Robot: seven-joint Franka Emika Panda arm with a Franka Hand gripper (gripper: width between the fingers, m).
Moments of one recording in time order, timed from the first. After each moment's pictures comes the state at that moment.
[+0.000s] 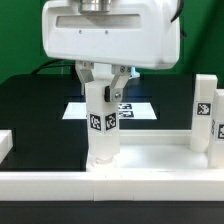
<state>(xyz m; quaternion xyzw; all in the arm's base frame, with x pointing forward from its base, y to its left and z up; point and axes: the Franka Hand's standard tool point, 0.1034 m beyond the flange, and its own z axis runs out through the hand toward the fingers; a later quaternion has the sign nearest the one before) 0.636 -0.059 0.121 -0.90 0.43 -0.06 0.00</state>
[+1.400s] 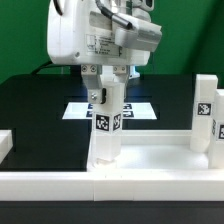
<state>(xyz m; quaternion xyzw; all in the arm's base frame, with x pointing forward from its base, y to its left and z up) 0.632 -0.050 0.117 -0.49 0.86 -0.06 0.09</state>
